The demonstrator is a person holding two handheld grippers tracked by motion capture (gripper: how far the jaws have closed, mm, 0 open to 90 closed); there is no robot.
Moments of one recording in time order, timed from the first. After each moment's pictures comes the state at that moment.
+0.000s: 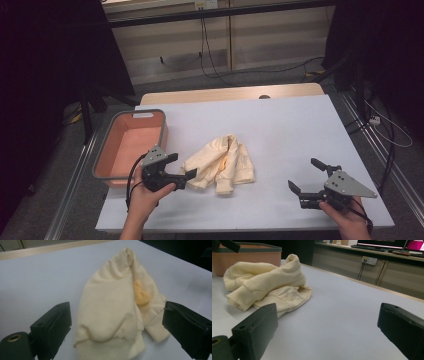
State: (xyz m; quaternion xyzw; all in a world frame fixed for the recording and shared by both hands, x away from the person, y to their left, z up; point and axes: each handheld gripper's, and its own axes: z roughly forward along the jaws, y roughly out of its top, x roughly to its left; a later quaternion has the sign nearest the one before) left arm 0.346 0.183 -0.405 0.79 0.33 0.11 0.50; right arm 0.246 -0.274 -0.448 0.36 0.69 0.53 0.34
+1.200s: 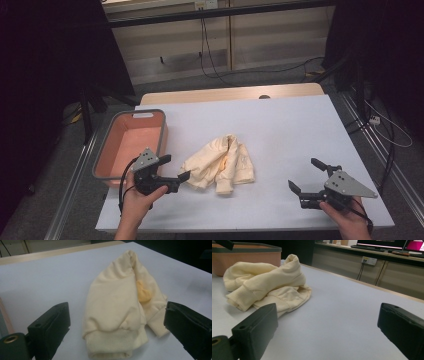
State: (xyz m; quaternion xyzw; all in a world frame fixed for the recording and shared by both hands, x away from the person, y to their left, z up) left arm 0.338 0.200 -0.404 0.78 0.33 0.12 0.52; right arm 0.246 -0.275 -0.448 0.35 0.69 0.53 0.34
